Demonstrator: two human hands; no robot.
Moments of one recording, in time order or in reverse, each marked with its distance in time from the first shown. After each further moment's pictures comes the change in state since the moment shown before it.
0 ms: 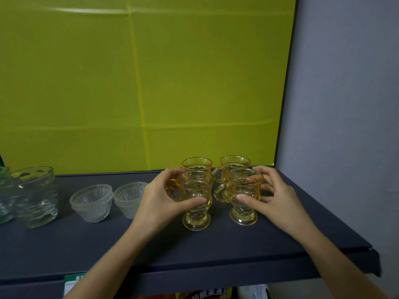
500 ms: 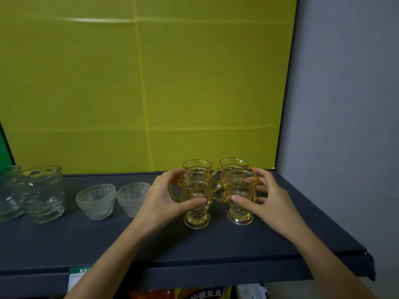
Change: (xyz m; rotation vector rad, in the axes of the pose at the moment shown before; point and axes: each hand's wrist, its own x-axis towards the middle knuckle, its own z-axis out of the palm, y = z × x) left_hand -0.001 0.004 0.000 0.057 -0.042 0.043; right_hand 0.001 0.000 0.000 -0.059 -0.037 0.014
